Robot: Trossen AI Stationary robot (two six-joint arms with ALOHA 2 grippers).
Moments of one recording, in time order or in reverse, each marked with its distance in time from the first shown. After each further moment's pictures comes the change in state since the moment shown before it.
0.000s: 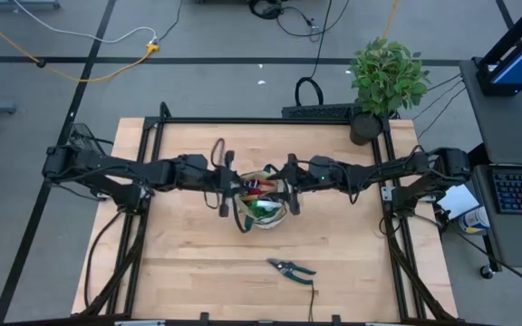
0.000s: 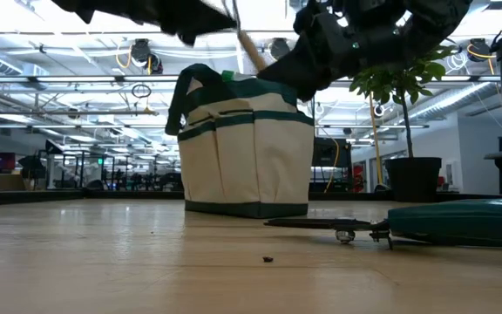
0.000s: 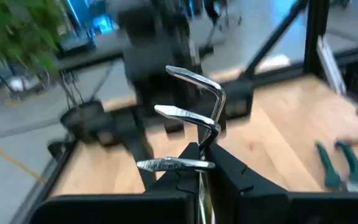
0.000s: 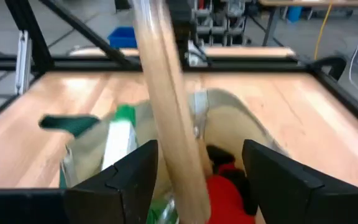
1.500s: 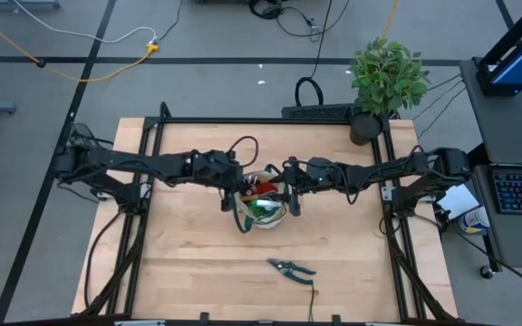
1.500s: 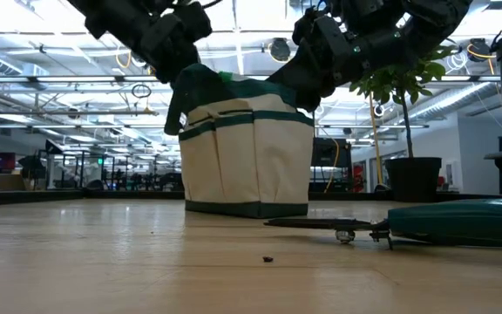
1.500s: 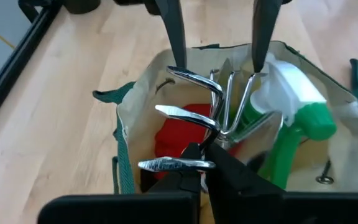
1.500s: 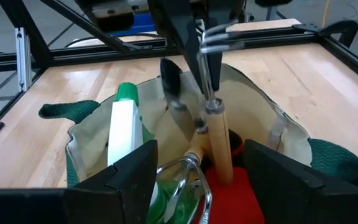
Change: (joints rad) left arm 0.104 0.126 0.086 -0.398 0.012 -0.172; right arm 0.004 0.005 -0.001 -0.056 -0.004 0.091
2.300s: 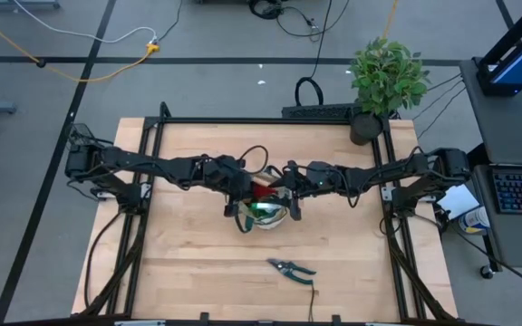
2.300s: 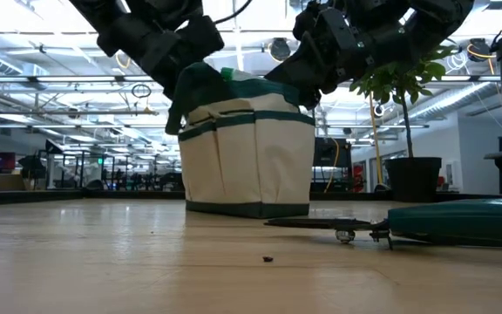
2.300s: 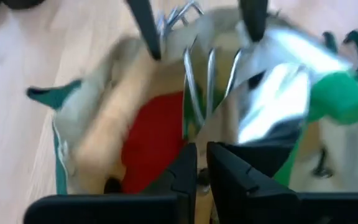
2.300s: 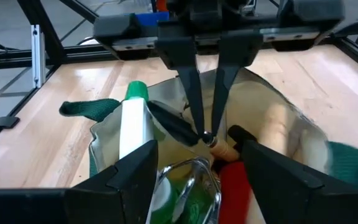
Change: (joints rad) left arm -0.003 0.110 -0.004 0.087 0.115 0.093; right arm 0.033 0.000 0.000 0.000 0.000 0.000
